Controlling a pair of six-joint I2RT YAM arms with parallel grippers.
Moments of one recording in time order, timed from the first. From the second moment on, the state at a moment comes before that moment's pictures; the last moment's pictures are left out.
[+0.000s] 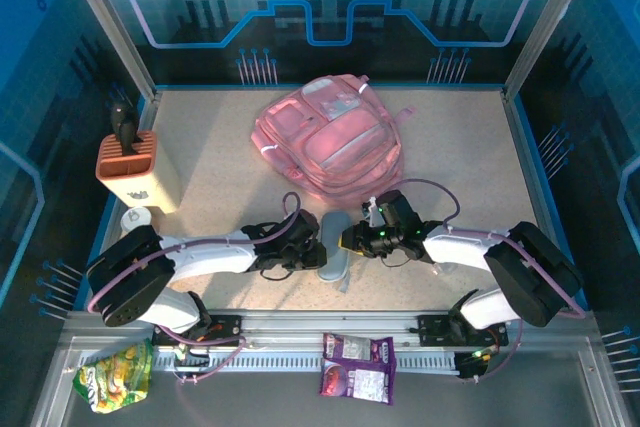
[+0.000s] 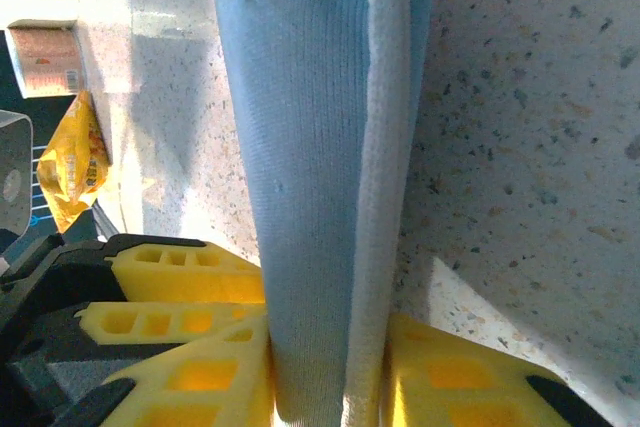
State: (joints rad) left arm -0.90 1.44 0.63 -0.20 0.10 -0.99; right arm 0.63 1.42 0.49 0.12 -0.55 0.94
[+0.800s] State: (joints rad) left arm -0.77 1.29 0.95 -0.41 -0.22 -0.48; right arm 0.27 1.08 0.55 -0.17 -0.71 0.80
